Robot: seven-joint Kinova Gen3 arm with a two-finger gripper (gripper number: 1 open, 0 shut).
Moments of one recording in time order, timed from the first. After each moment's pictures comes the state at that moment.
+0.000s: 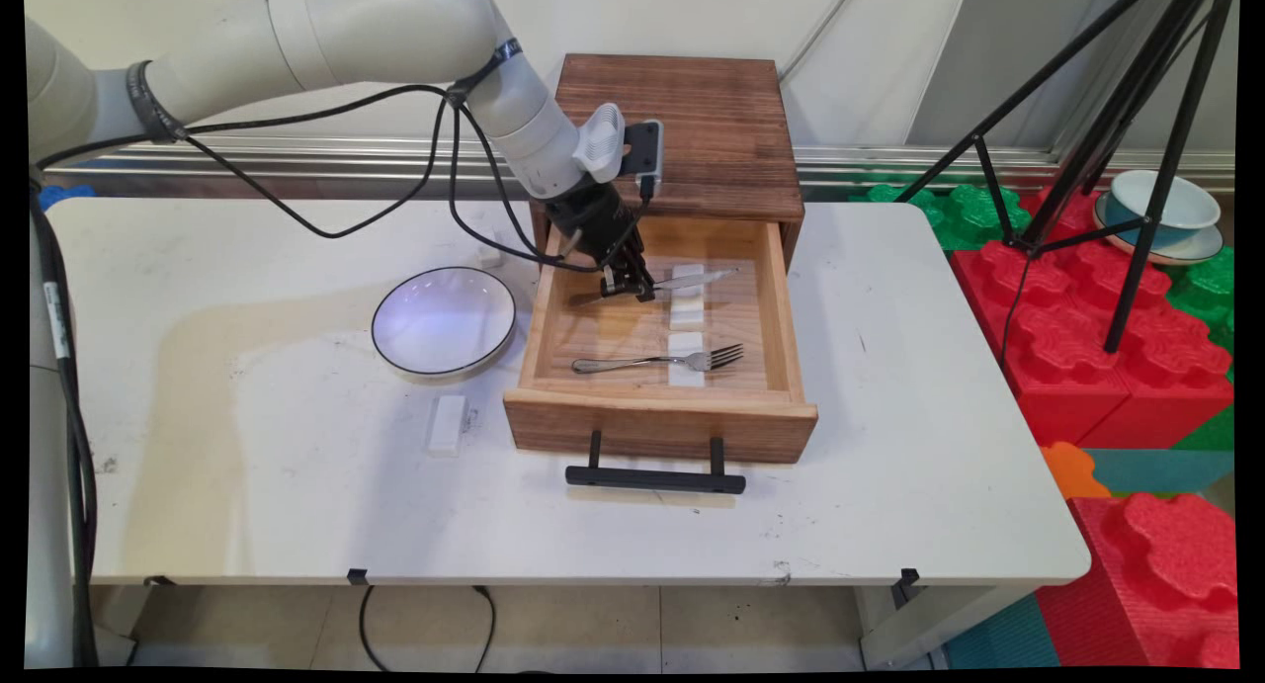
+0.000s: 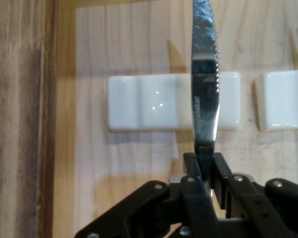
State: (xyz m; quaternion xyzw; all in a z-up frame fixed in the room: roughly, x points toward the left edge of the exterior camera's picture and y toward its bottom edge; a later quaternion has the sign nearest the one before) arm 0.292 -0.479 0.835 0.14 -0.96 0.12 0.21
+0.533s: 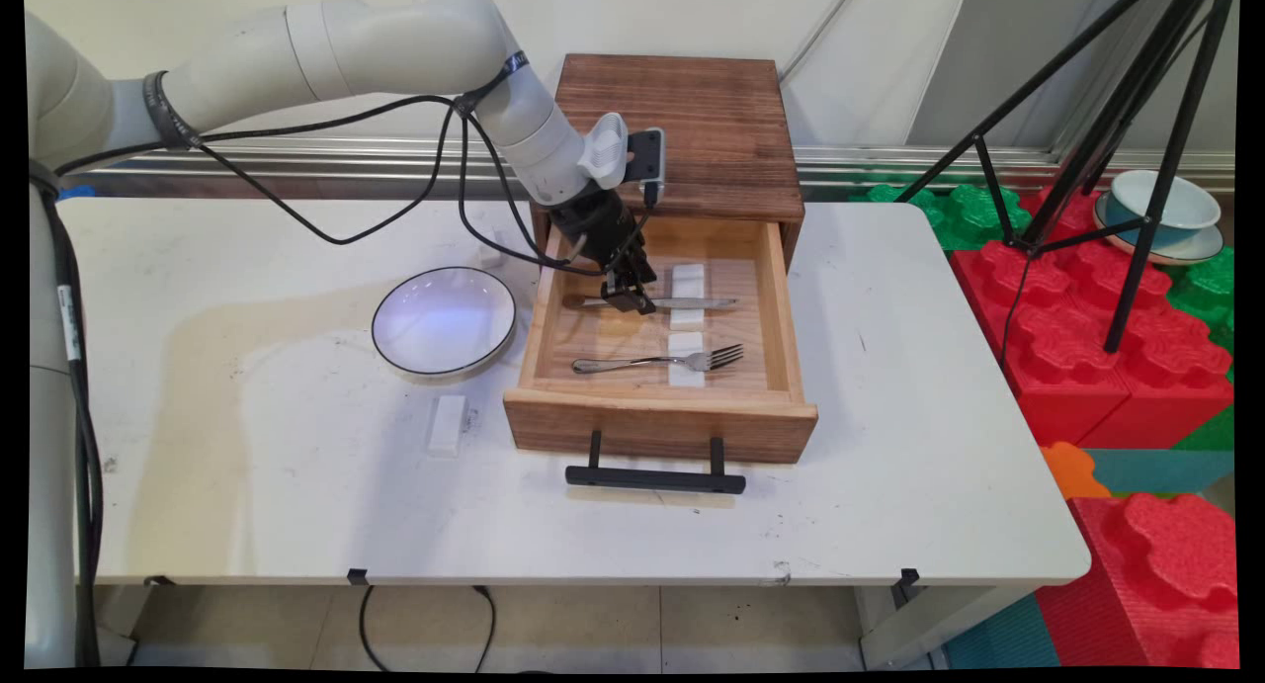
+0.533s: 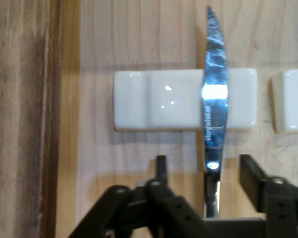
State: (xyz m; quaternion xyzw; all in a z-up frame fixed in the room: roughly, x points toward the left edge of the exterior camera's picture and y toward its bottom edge) arm 0.292 -0.488 0.821 0.15 -0.96 0.11 0.21
